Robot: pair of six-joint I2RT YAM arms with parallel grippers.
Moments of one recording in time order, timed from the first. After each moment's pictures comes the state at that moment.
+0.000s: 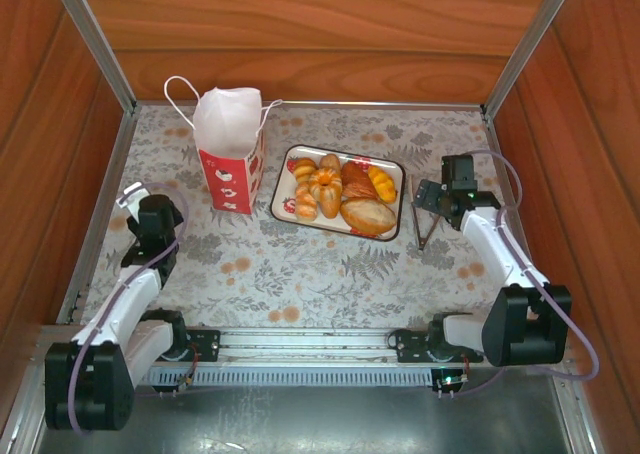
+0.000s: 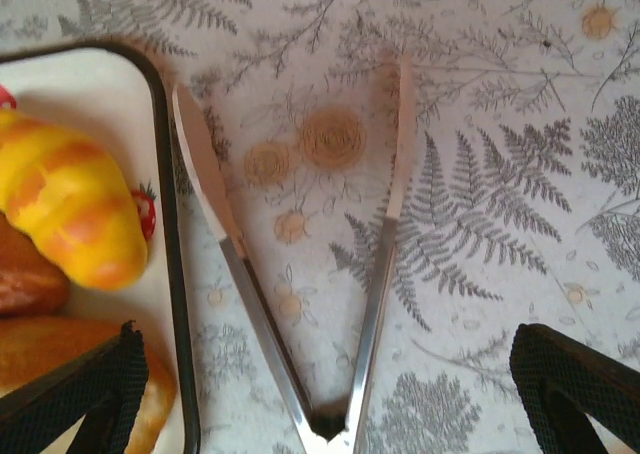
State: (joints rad) left arm -0.04 0.94 0.37 0.07 -0.48 -0.44; right arm 0.09 1.26 0.87 -0.56 0.20 0.32
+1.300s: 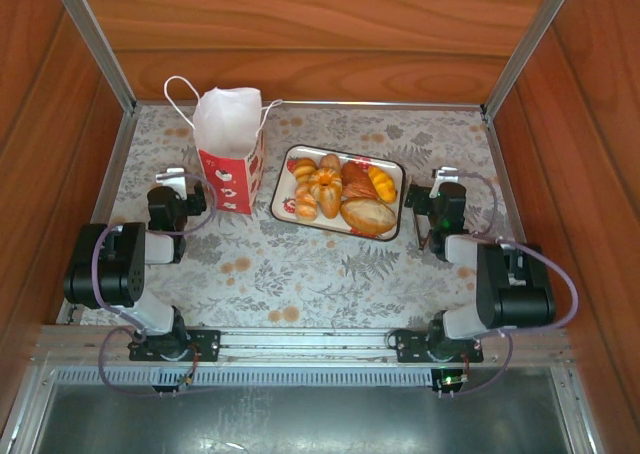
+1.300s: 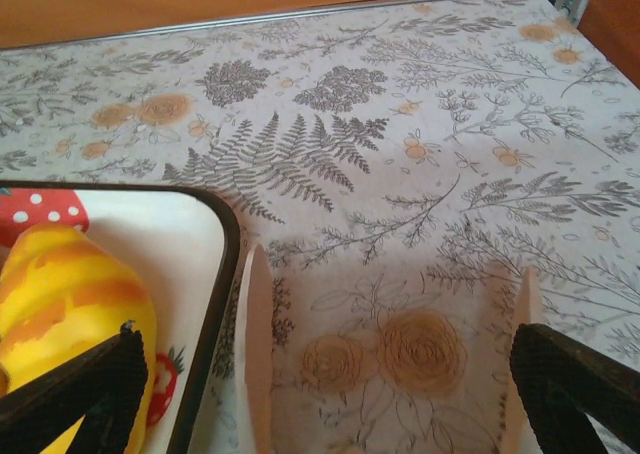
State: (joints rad) left arm 0.03 1.58 0.37 0.84 -0.01 -0.02; right arm 0.04 1.50 0.44 0.62 0.07 0.06
